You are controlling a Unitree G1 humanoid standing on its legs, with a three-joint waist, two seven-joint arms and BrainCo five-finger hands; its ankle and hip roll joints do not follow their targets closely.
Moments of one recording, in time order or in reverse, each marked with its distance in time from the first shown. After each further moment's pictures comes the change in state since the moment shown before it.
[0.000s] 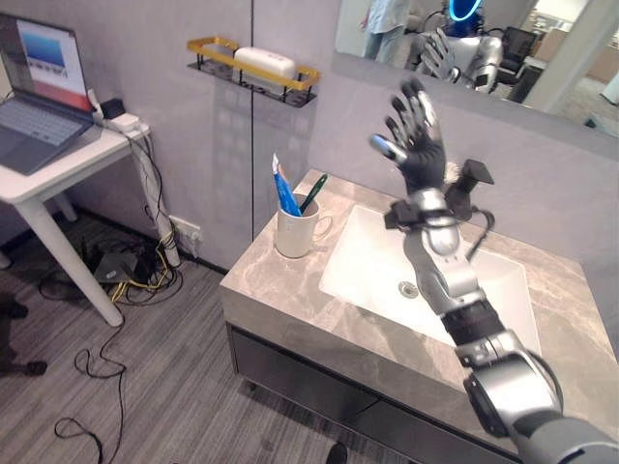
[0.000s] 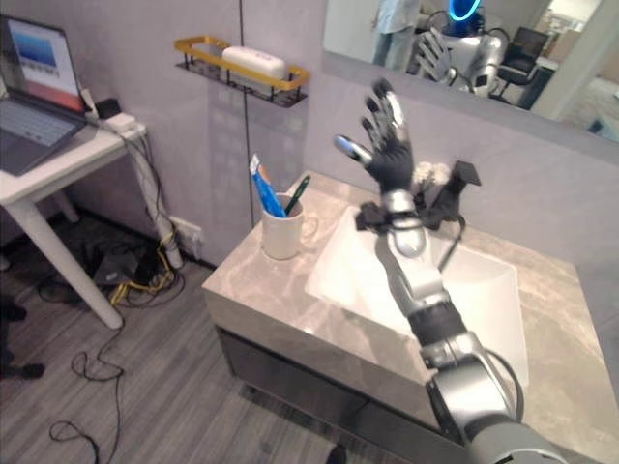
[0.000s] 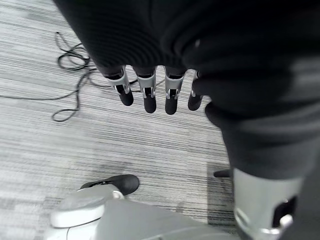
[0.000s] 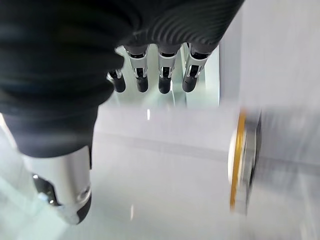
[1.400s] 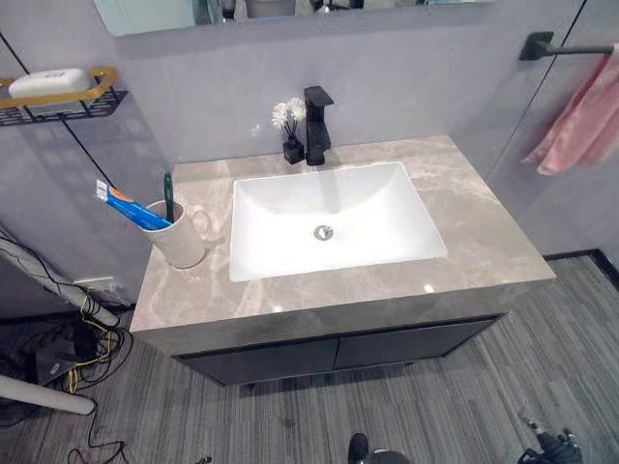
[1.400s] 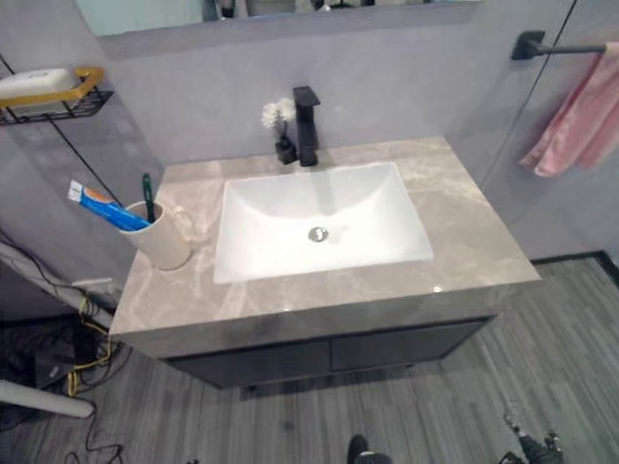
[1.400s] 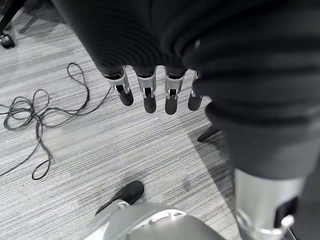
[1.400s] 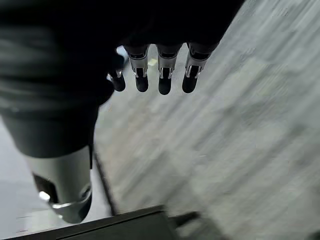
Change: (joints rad) left arm -0.088 -0.069 -0.040 0.060 0.028 -0.036 -0.075; right arm 0.619 -0.075 -0.375 0.925 0.099 0.100 0.052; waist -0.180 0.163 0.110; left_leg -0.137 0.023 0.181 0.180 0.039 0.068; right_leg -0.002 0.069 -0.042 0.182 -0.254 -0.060
